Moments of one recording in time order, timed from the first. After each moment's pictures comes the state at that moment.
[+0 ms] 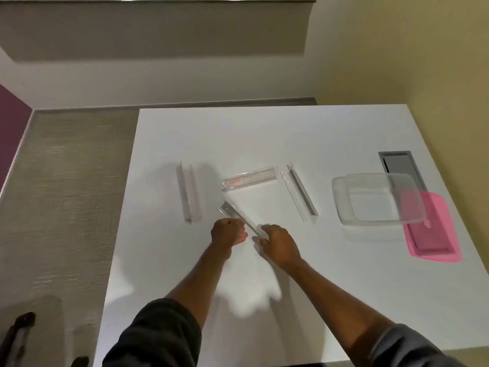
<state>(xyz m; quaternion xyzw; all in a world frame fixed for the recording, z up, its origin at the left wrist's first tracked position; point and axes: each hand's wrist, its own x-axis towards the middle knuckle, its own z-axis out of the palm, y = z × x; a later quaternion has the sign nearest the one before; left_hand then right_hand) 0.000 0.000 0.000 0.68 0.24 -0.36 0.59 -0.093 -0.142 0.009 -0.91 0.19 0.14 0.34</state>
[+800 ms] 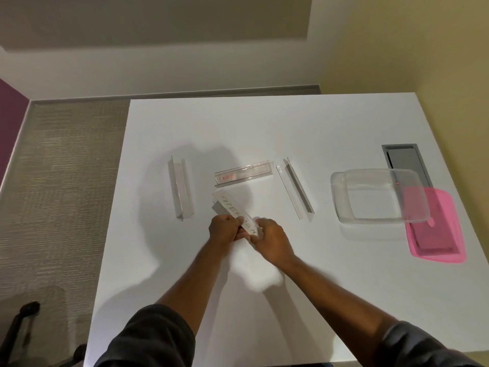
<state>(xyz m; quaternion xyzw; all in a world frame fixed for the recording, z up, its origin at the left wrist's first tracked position) -0.001 -0.026 -0.016 0.72 0.25 -0.34 0.55 -0.084 -0.160 -0.012 -0.88 0.19 0.14 0.41</state>
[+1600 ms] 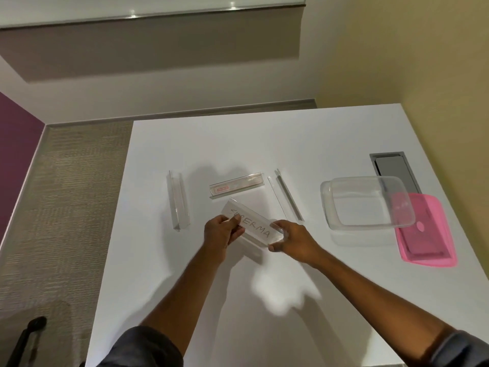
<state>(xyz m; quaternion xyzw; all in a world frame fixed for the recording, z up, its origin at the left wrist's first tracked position) -0.008 -0.039 0.033 0.62 0.25 -0.33 0.67 -0.107 -0.259 0.019 -0.84 0.19 0.21 0.47</state>
